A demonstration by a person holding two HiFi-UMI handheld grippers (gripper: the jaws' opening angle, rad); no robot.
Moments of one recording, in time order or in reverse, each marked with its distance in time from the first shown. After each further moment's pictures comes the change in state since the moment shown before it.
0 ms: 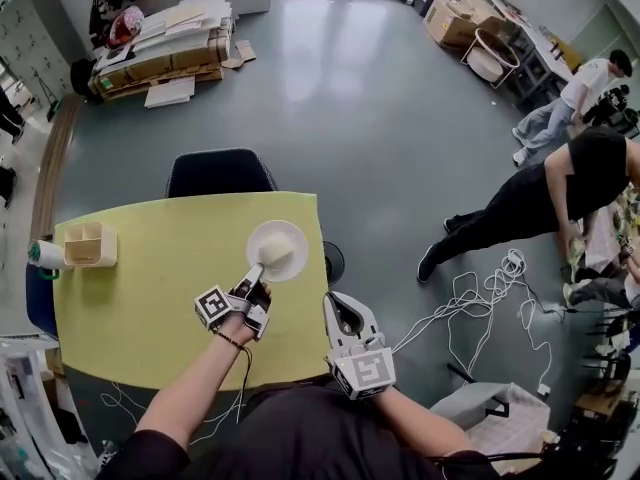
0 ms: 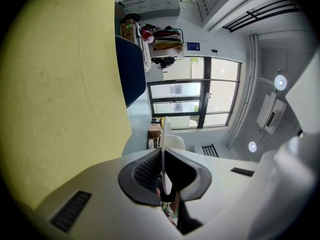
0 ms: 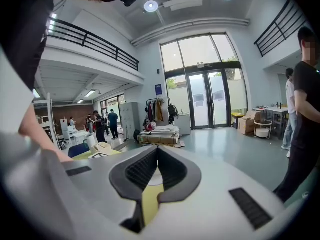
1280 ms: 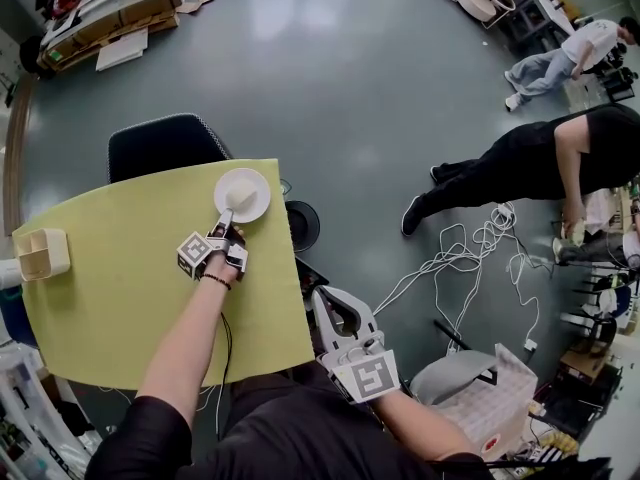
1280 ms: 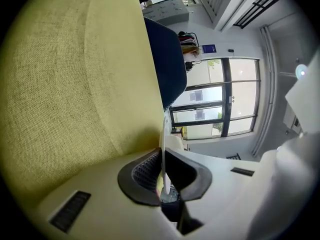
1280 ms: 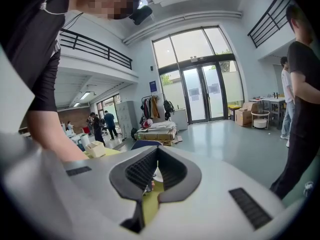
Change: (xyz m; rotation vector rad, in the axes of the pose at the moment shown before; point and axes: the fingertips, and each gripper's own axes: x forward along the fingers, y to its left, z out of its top) left arm 0.145 0.167 0.054 -0.017 -0.128 0.229; right arm 0.028 -0.080 -0.040 0.081 0.042 -0.017
